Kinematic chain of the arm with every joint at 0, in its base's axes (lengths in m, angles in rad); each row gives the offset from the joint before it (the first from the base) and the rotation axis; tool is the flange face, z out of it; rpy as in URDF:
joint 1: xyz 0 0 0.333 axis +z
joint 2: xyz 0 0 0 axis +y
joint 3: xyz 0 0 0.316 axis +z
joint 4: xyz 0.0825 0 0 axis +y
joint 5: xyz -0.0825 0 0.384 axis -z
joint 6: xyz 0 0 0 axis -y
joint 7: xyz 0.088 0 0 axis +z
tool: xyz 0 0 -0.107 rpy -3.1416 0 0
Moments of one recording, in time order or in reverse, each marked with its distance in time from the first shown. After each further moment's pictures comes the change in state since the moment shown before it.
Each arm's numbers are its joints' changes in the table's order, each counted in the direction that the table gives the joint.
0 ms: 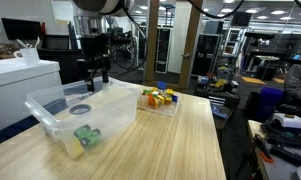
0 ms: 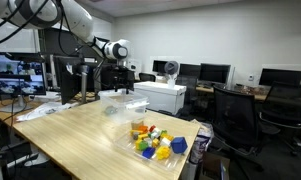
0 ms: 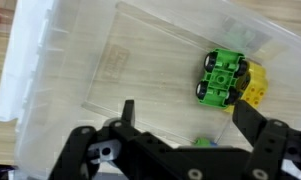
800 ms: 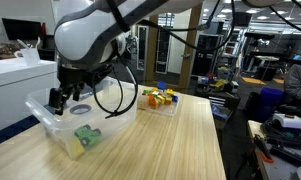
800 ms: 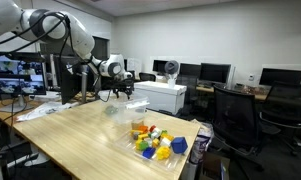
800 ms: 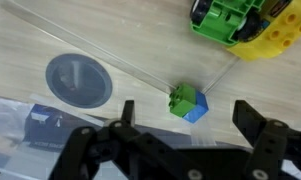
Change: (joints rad) arm 0.053 0.155 0.030 0.032 0.040 0.541 0.045
